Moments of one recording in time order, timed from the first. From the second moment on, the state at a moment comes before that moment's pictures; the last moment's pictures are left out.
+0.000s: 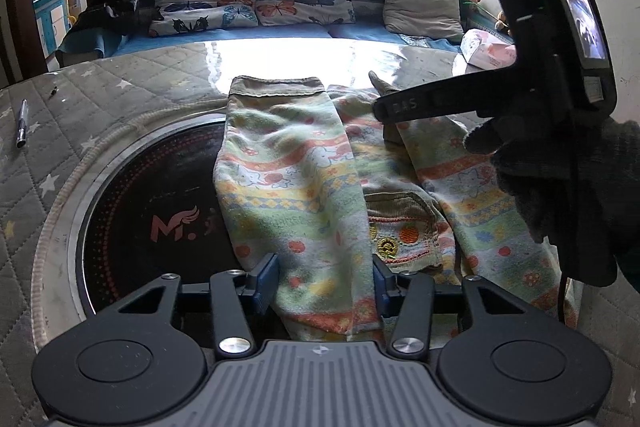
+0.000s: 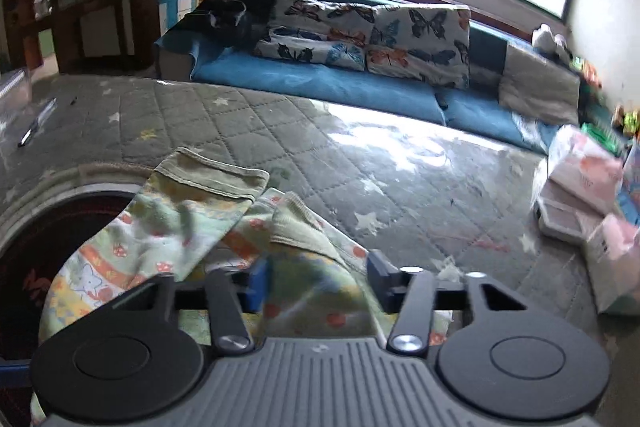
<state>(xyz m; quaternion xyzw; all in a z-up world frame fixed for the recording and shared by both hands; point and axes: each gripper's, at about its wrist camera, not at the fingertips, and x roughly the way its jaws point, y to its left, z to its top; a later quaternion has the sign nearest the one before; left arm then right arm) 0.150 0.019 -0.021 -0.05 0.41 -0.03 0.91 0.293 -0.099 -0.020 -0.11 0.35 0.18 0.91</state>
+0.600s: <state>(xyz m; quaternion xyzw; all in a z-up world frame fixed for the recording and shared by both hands) 0.132 -0.001 0.003 -0.04 0.38 -0.04 0.92 0.209 -0.220 0.056 -0.02 0.26 0.12 0.96</state>
